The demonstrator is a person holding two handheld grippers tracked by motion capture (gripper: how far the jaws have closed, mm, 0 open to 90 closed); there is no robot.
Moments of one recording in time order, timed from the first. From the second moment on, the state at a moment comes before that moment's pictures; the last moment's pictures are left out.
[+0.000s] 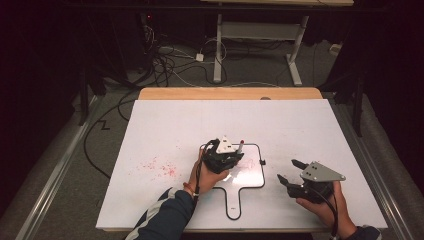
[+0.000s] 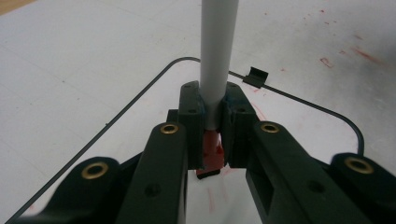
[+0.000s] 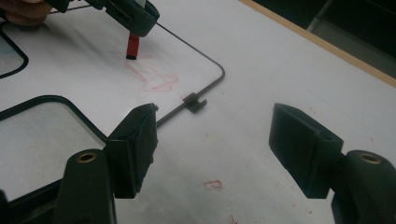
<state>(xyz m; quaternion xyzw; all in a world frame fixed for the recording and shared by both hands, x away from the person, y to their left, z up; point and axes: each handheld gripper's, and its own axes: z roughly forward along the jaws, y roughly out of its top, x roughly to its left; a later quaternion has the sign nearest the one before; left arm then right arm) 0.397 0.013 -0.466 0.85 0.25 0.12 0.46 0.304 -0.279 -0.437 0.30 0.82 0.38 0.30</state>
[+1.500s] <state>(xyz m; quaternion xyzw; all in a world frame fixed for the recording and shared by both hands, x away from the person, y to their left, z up) 0.391 0.077 -0.468 0.85 0.23 0.11 0.46 0.303 -0.278 -0.435 0.30 0.82 0.39 0.31</state>
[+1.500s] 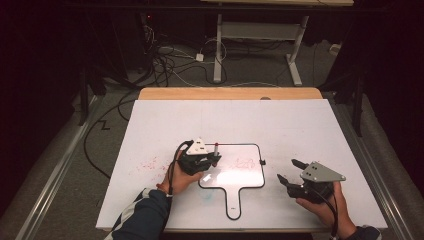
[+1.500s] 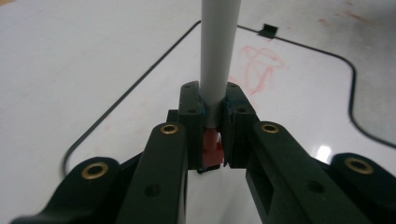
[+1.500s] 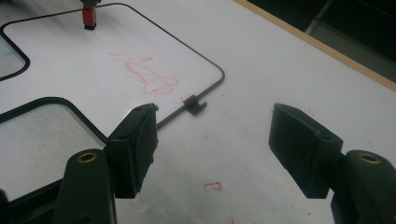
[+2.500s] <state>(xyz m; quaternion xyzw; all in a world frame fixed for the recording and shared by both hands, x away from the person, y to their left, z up) 0.406 -0.029 -0.462 0.88 0.13 0.06 0.45 0.305 -0.293 -0.433 0.32 0.81 0.39 0.31</state>
